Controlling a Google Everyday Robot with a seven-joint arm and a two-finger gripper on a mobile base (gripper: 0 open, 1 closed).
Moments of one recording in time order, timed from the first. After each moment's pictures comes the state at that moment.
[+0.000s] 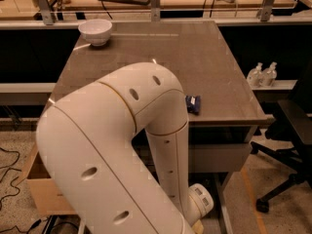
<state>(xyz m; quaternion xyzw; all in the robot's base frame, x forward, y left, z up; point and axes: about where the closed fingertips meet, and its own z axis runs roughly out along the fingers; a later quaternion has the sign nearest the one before) 0.402 -0.085 0.392 0.28 0.95 0.05 0.10</state>
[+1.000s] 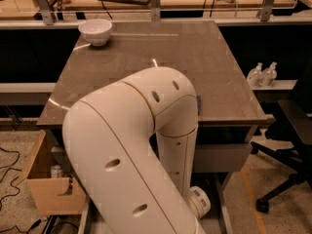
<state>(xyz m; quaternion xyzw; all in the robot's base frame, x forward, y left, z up) 0.389 -0.063 0.368 0.27 0.96 0.08 0.06</state>
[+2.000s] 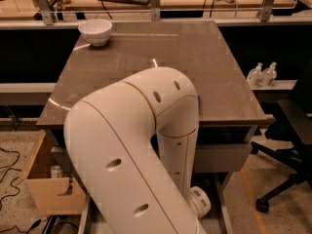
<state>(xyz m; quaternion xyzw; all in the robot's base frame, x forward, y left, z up) 0.389 -0.062 0.367 0.25 0.96 0.07 0.06</state>
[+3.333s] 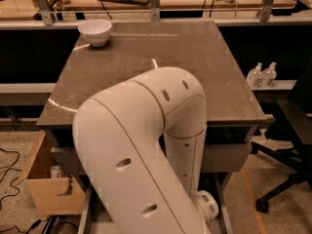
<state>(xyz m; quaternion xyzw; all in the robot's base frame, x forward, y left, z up) 0.389 -0.072 0.375 0.24 0.96 0.09 0.08</state>
